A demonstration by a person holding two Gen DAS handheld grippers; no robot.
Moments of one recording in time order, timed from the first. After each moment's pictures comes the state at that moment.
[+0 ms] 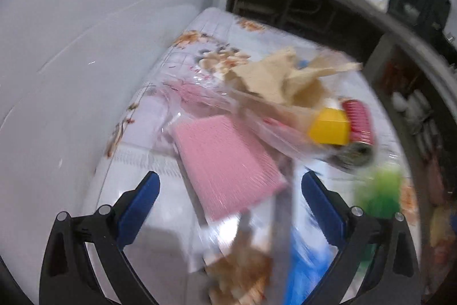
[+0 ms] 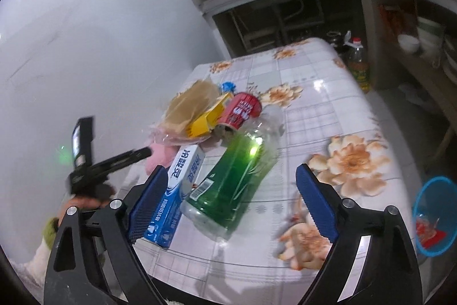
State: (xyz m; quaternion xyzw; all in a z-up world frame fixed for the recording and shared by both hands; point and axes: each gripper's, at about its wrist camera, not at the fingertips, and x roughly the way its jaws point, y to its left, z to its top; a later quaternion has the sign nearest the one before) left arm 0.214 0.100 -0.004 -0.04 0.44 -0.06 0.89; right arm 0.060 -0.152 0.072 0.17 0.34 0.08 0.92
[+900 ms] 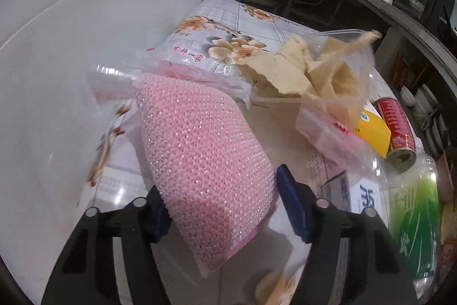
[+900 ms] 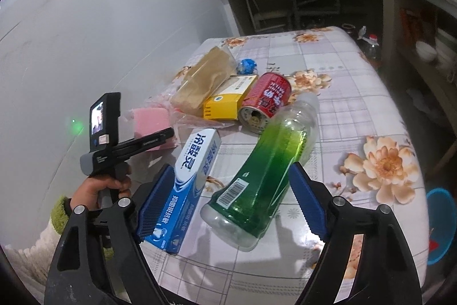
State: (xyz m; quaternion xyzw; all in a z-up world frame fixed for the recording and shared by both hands) left arm 0.244 0.125 -0.039 -0.04 0.45 -0.07 0.89; right arm 0.096 -0.094 0.064 0.12 0.38 0.08 0.91
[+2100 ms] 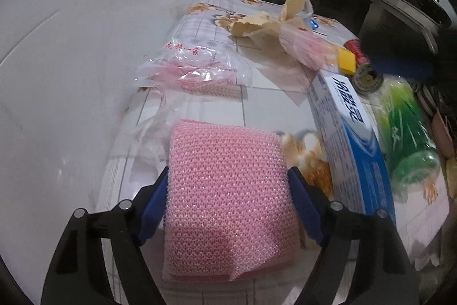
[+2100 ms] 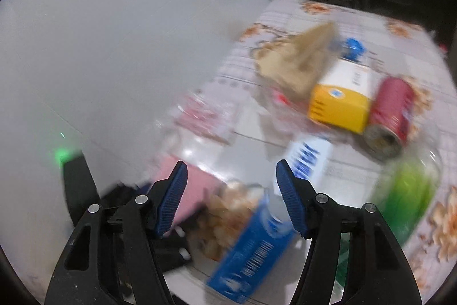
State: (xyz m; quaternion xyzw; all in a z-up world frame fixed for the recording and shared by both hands) left arm 0.135 0.146 -0.041 0.00 0.45 -0.09 0.89; right arm 0.197 0.035 0.055 0.07 0.47 0.22 0.85
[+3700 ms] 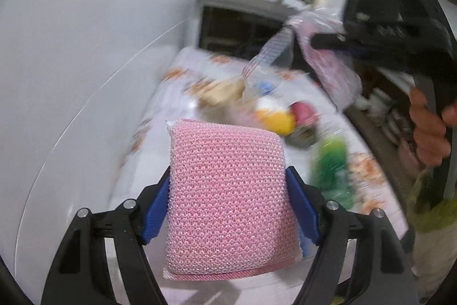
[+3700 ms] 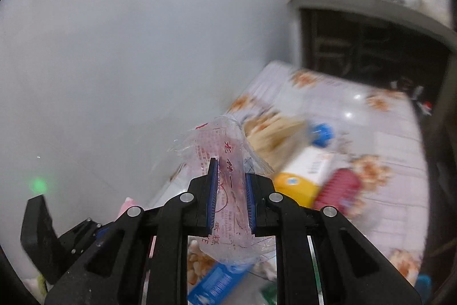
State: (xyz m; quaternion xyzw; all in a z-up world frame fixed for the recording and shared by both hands) left arm 0.089 0.124 0.063 -0.03 0.34 -0.16 0.93; right arm 0.204 -0.016 0.139 0.04 0.35 0.19 0.92
